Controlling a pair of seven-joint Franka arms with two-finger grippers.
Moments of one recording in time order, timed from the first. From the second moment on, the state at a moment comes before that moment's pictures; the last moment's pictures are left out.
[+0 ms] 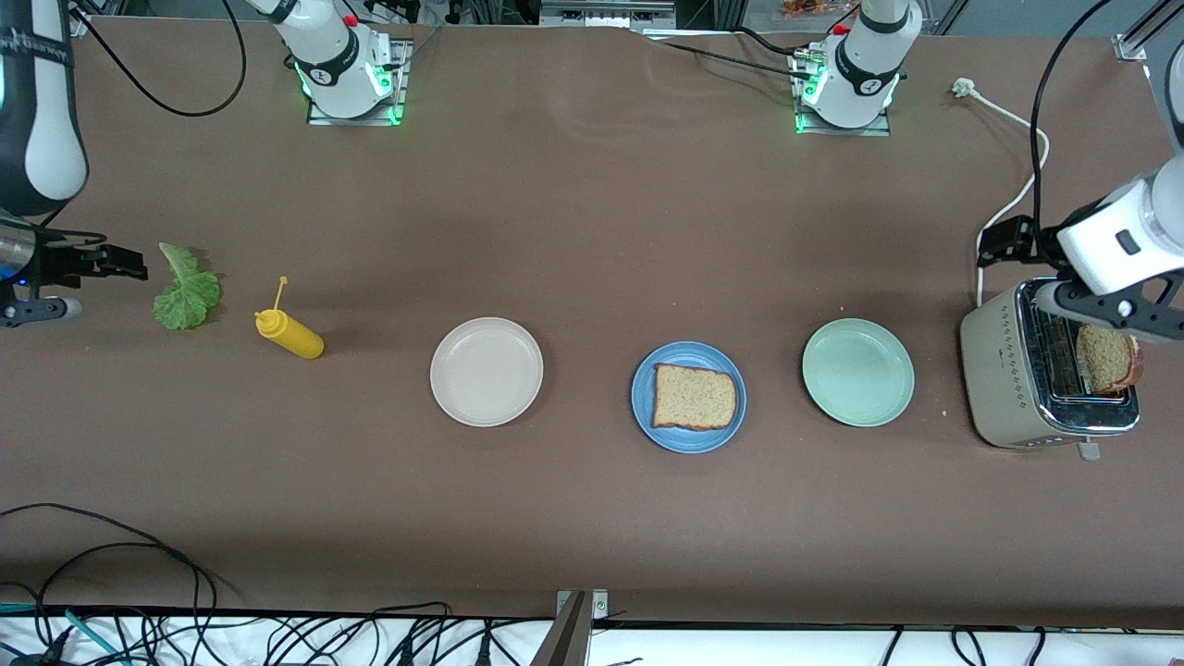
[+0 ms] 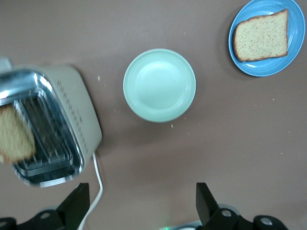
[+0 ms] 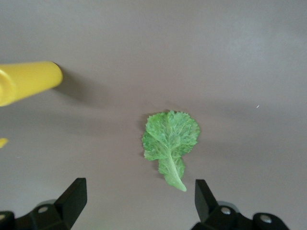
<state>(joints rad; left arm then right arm) 0.14 0.24 -0.21 -1.35 0.07 1.39 0.19 0.04 0.20 -0.33 -1.88 -0.07 1.91 -0.43</state>
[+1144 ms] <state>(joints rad) 0.16 0.15 -0.25 -1.45 0.07 1.33 -0.01 -0.09 0.51 -0.35 -2.01 -0.07 2.12 -0.68</state>
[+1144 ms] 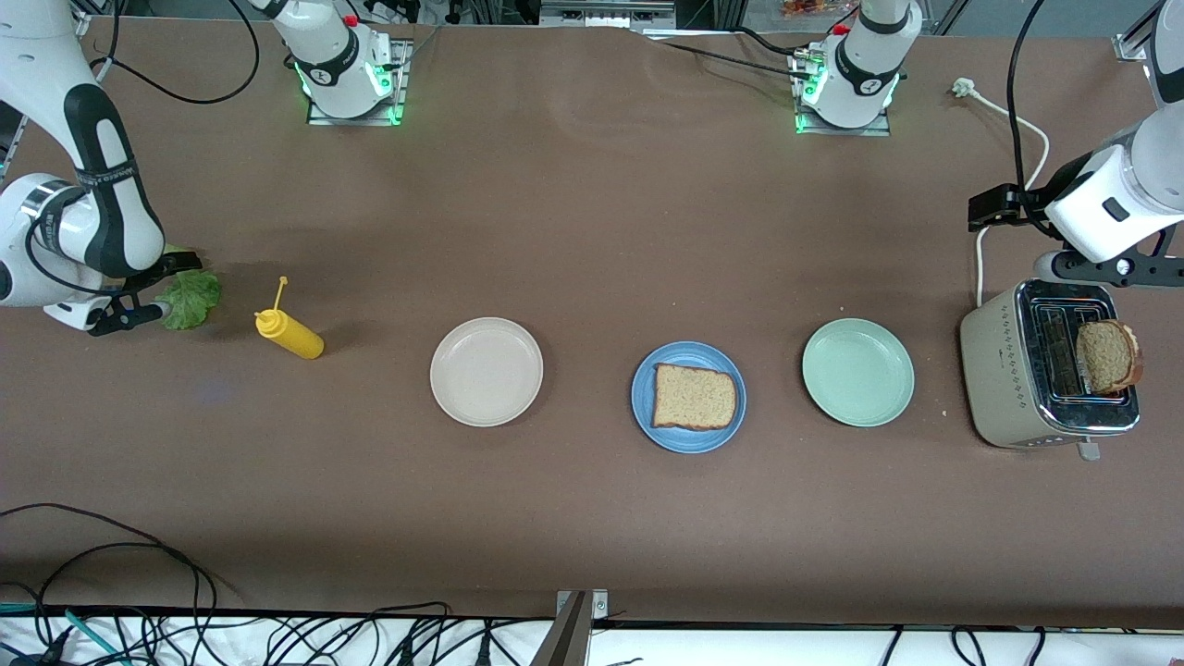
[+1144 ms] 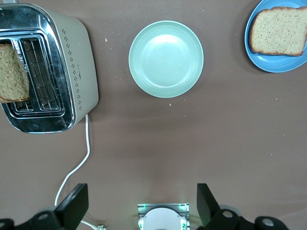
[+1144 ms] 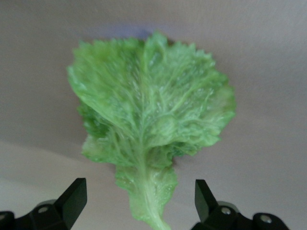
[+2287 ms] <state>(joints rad) -0.20 0.15 0.15 -1.45 0.01 1.36 -0.01 -0.12 0.55 -0.34 -1.99 -0.07 2.11 -0.72</state>
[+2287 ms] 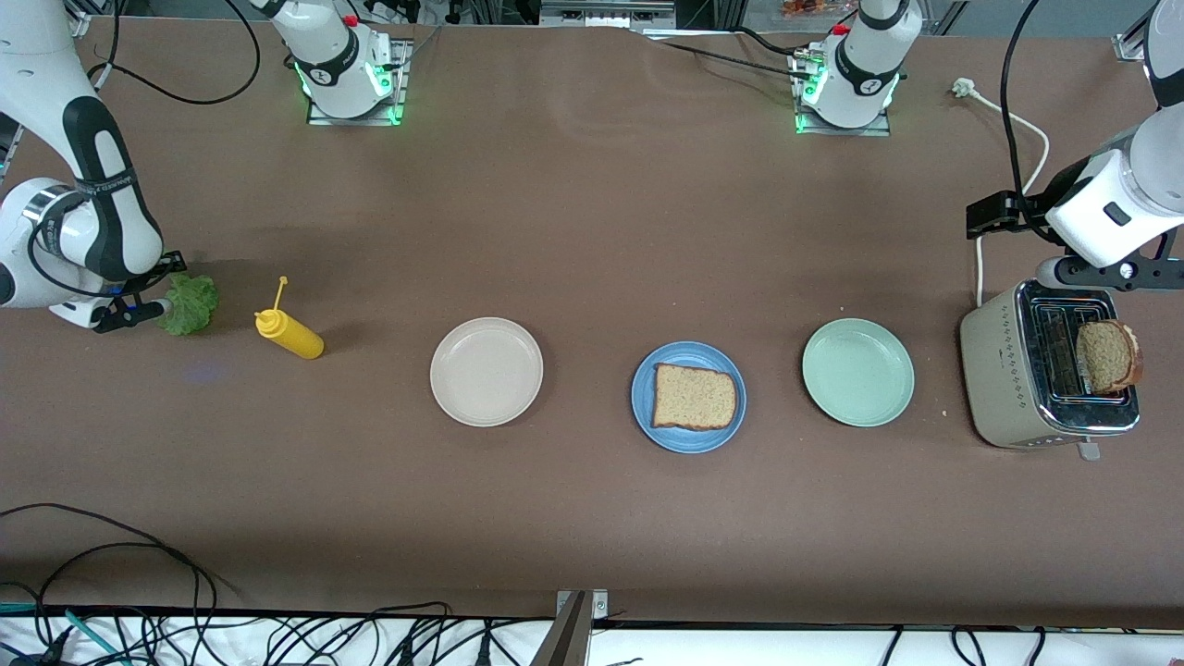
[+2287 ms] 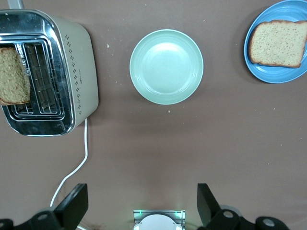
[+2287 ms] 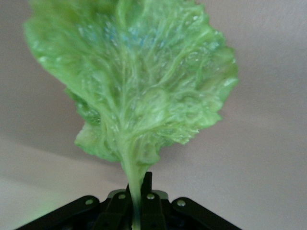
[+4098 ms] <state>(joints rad) 0.13 0.15 -0.21 -1.42 0.05 1.36 -0.01 -0.08 0.20 0.43 -1.56 0.11 1.75 -0.07</state>
